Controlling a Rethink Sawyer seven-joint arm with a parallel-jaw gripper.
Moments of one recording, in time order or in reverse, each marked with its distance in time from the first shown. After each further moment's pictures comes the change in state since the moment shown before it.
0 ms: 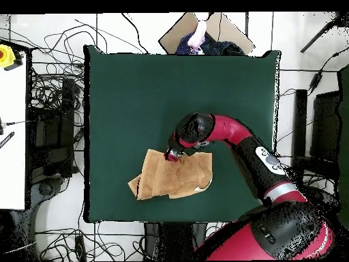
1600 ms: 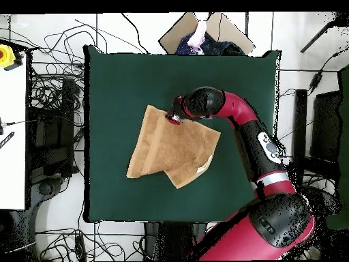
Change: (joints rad) arm -0.034 0.094 0.170 -0.219 -0.047 -0.221 -0.227
